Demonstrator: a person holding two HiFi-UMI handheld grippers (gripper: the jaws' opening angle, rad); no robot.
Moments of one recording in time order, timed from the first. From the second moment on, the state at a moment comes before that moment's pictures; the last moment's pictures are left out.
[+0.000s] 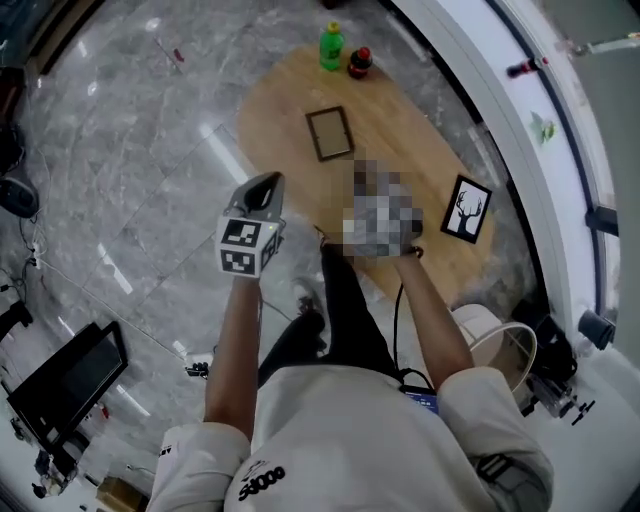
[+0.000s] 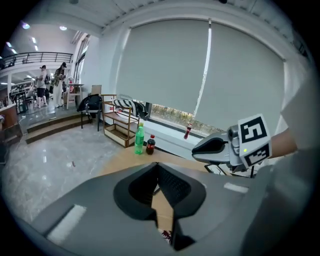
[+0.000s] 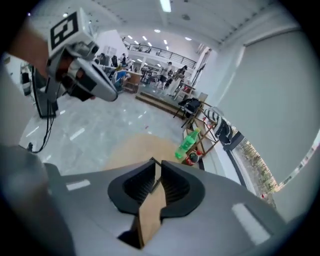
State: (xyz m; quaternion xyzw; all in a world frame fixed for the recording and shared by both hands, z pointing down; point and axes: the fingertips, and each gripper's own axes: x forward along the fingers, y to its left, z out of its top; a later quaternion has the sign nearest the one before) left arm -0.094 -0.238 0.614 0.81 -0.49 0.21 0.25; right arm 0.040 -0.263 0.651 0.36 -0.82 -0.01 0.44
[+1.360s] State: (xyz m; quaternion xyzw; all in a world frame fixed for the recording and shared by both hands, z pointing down) left arm -0.105 -0.030 0.209 0.86 -0.50 0.07 -0.08; right arm 0.047 -0.024 0.200 0.44 -0.89 -0.07 0.12
